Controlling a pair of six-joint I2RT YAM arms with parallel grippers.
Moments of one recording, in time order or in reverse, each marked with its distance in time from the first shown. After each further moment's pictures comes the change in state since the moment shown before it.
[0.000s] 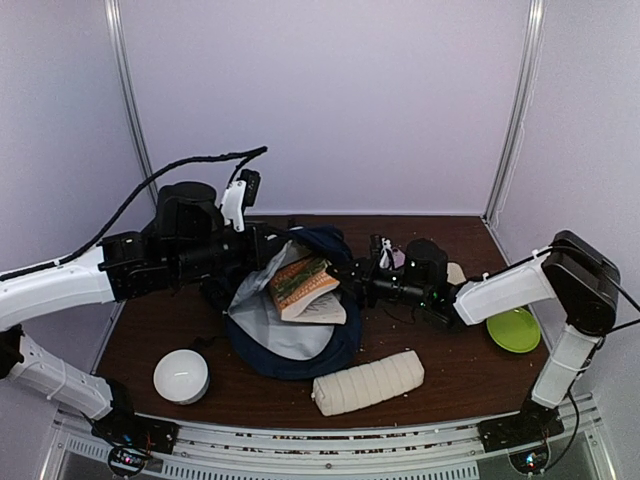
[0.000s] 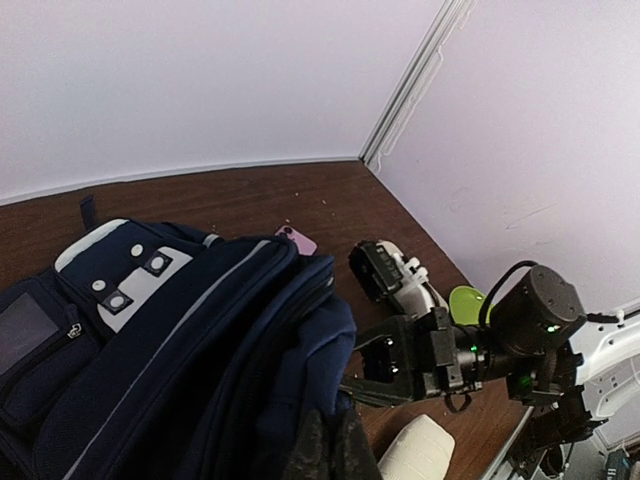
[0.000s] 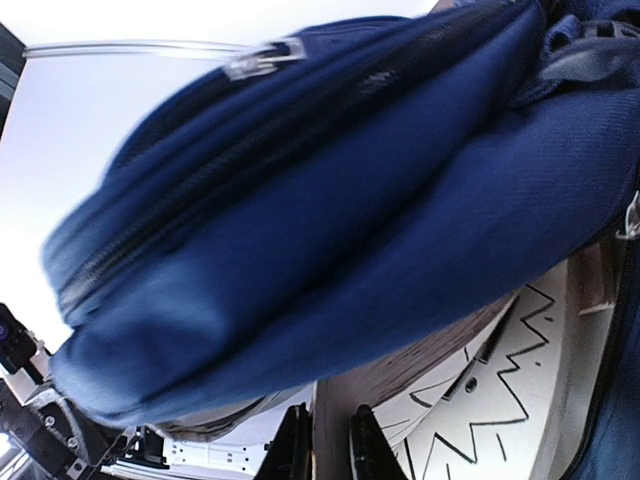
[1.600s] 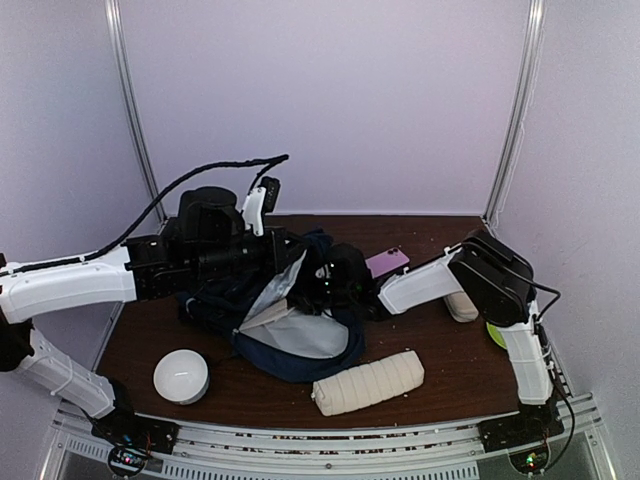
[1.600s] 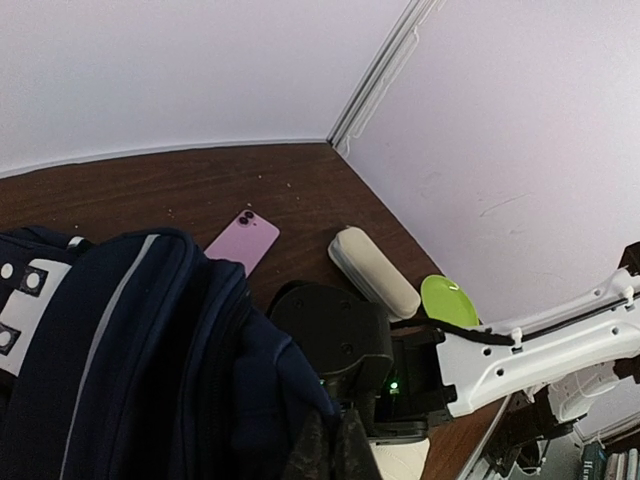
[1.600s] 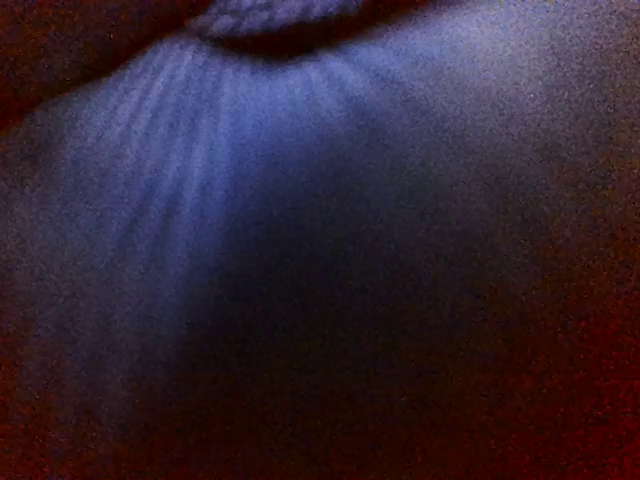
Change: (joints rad) left arm 0.008 0.098 -0.004 0.113 0.103 -0.042; right arm 0.090 0.504 0.563 -0.291 -0.023 -0.023
